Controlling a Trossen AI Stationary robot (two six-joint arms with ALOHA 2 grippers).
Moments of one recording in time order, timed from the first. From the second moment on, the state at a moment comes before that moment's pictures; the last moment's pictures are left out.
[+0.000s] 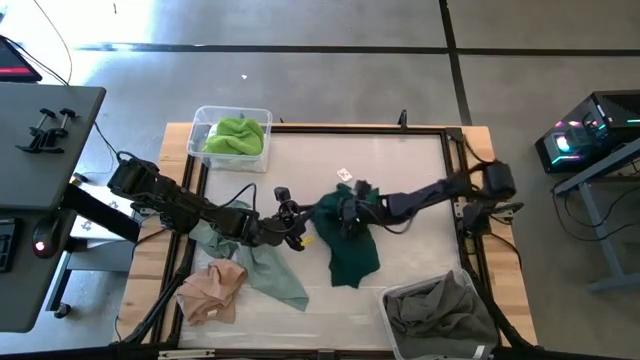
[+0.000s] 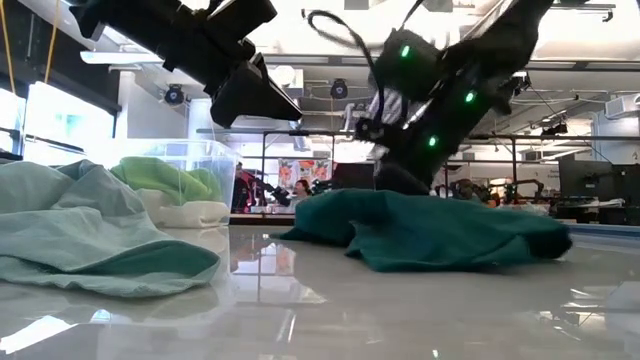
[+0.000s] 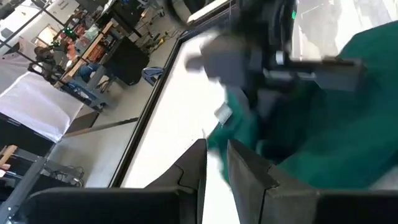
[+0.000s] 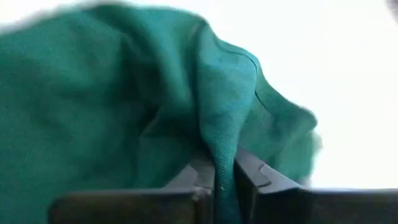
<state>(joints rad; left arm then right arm) -0.29 1.57 0.77 0.30 -0.83 0.31 0.03 1.80 0.87 0.03 0.37 0.06</state>
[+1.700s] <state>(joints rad) -0.29 1.57 0.77 0.28 -0.81 0.27 0.24 1.67 0.87 -0.16 0.10 0.15</state>
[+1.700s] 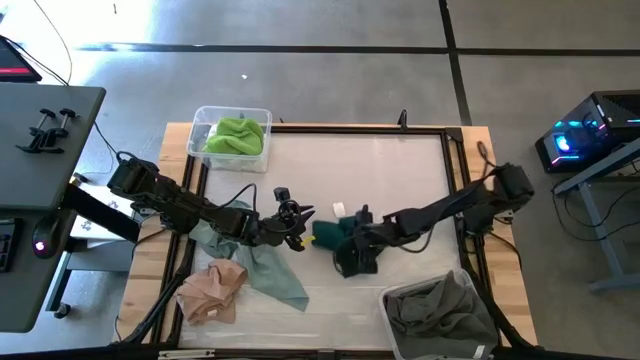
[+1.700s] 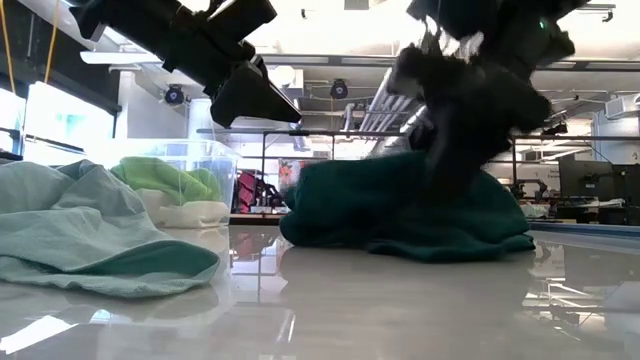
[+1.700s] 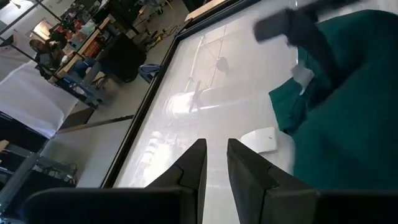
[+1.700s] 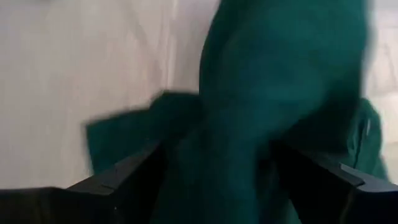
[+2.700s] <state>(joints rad) -0.29 1.57 0.77 0.25 -0.81 0.26 0.52 1.45 1.01 -0.85 0.68 0.66</state>
